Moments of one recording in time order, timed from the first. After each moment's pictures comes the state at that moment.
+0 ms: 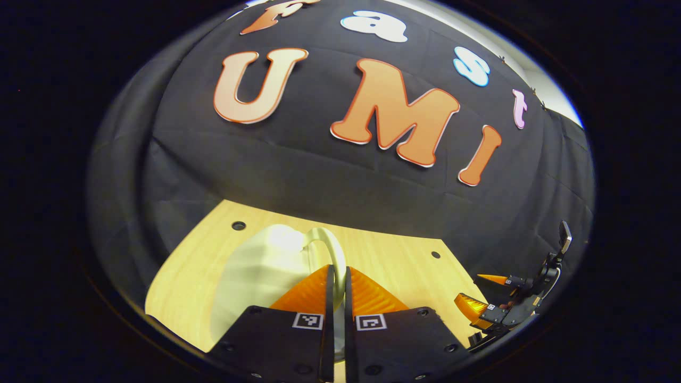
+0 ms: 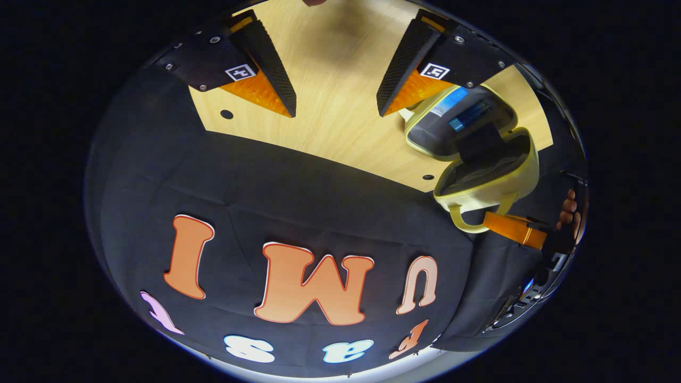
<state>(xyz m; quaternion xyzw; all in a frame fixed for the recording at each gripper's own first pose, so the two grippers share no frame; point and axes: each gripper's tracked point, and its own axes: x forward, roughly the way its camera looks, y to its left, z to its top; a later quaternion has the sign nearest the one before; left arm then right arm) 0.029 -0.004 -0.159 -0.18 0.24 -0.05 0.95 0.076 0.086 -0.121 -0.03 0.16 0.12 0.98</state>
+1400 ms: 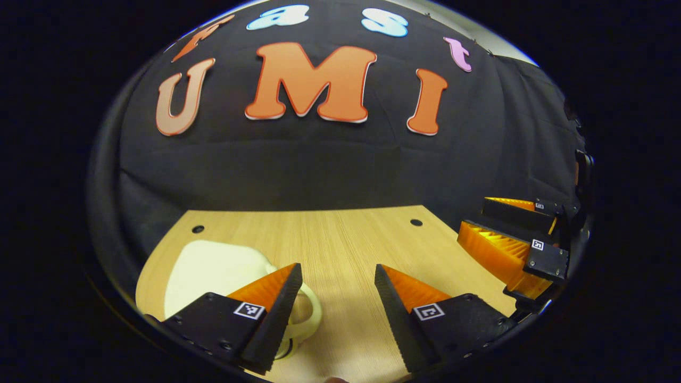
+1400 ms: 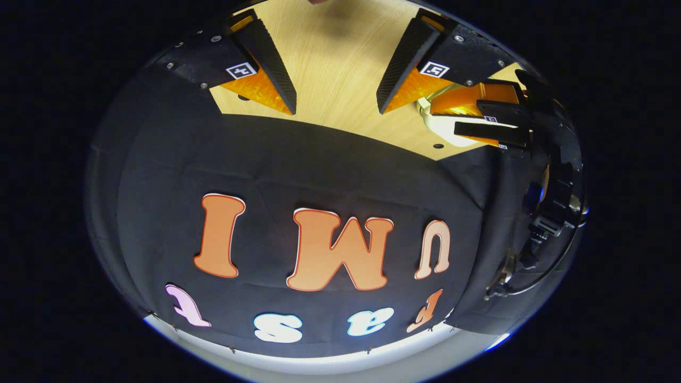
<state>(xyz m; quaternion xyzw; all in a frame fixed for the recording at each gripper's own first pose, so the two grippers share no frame) 0.040 -0.137 -0.188 -0.04 0.21 -0.07 0.98 0.070 0.042 -0.054 0.01 0.07 0.09 0.99</state>
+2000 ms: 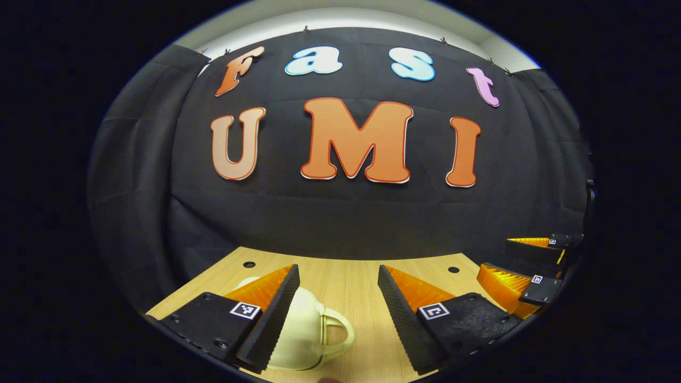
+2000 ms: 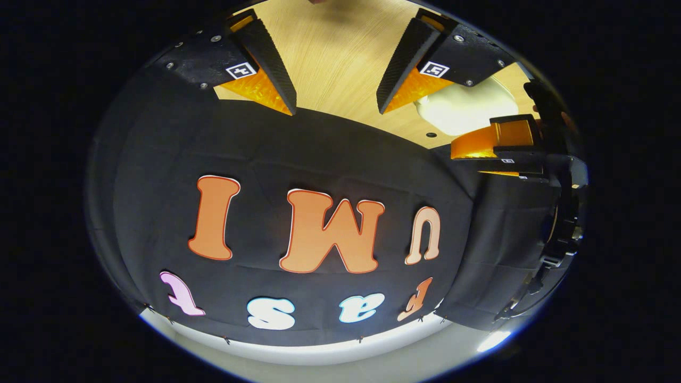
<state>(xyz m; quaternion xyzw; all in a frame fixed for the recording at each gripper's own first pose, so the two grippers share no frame) 0.028 -0.080 -0.137 -0.04 0.10 0.07 0.99 0.065 0.044 -0.030 0.00 0.03 0.12 0.99</state>
